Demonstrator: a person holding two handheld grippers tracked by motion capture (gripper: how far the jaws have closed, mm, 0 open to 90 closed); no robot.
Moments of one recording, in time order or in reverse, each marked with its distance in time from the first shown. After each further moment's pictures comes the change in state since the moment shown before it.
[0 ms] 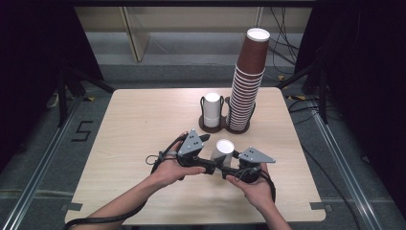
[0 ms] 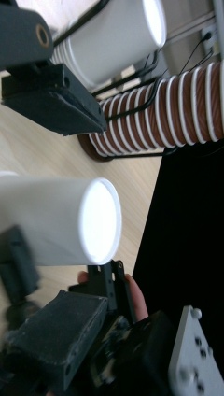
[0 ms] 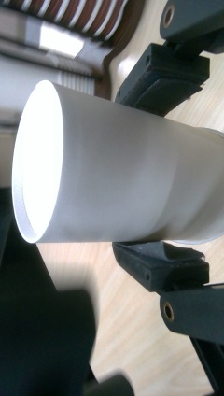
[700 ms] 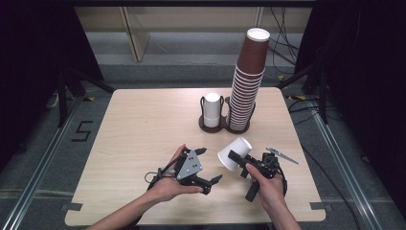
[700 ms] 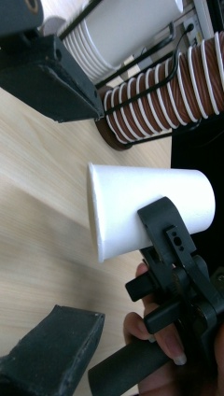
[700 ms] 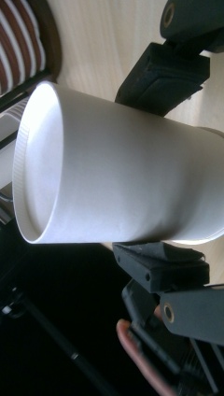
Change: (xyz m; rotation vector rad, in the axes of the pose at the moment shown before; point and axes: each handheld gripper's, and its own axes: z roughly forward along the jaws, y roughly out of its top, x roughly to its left) left arm -0.019 -0.046 0.002 -0.004 -0.038 0.114; right arm -0.041 -0.012 -0.021 -0.090 0.062 0.576
